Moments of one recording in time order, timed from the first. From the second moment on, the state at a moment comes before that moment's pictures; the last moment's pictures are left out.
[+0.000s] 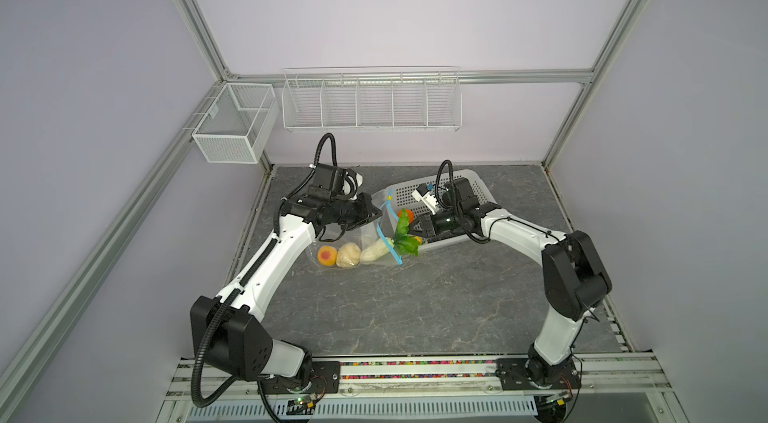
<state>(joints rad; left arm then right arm) -0.39 1.43 1.35 -0.72 0.52 -0.62 0.52 1.83 1.28 -0.26 -0.84 0.22</state>
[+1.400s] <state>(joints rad) -0.37 1.41 1.36 -0.75 0.51 -0.62 0.57 1.84 1.45 -0.43 -0.82 0.23</state>
